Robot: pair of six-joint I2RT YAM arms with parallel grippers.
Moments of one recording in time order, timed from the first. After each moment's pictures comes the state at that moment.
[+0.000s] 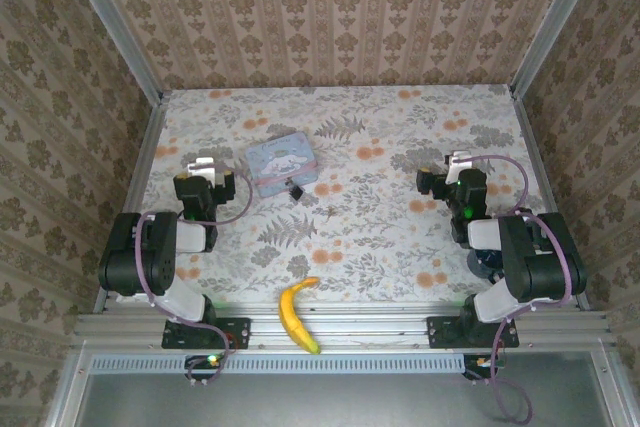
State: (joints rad) left arm -0.07 1.57 0.37 0.87 -0.20 0.10; right arm 0.00 1.53 0.40 0.76 0.01 0.03
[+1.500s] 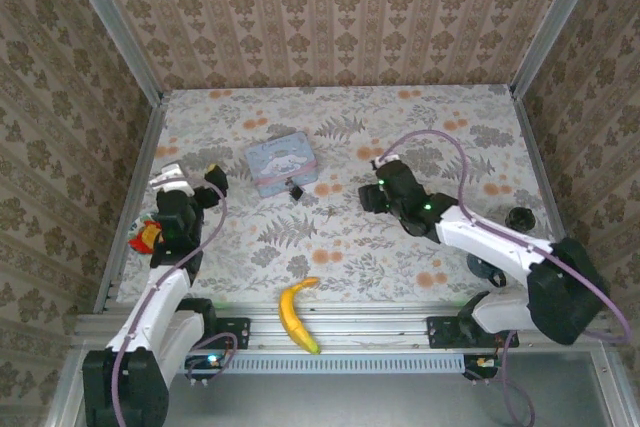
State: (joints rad) left arm -0.08 0.79 0.31 0.28 -0.13 -0.35; right arm 0.65 1.35 0.84 -0.25 0.27 0.30
